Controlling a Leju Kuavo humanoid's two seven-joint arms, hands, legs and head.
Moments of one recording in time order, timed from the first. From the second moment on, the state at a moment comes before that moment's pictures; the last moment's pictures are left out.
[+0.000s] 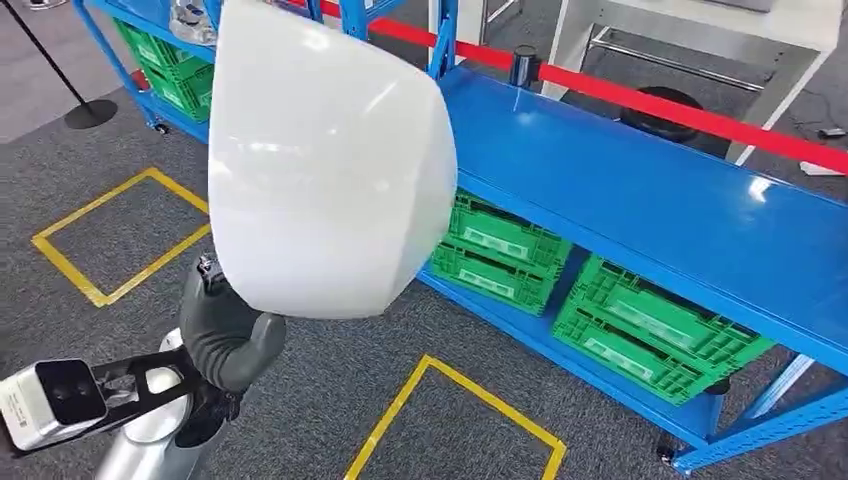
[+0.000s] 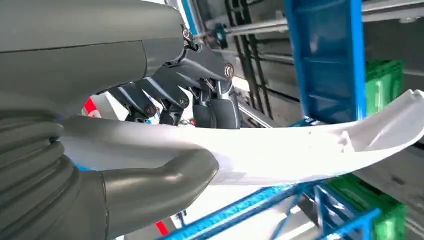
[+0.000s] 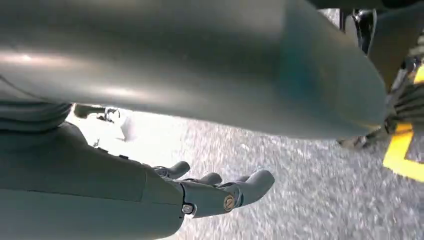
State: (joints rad) left arm -0.28 0.07 -0.48 -1.82 0.14 -0.19 -0.61; right arm -0.07 0.06 -1.27 -0.20 1.00 0.13 0.20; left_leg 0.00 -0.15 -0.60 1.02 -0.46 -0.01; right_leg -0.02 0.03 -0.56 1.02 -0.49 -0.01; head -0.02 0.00
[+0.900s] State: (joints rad) left arm -0.27 0.06 -0.45 -1.87 0.12 -0.21 -0.61; right arm -0.07 0.01 -1.27 -0.20 1.04 0.15 0.12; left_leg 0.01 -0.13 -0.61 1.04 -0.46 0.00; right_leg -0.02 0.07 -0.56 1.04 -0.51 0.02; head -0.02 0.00
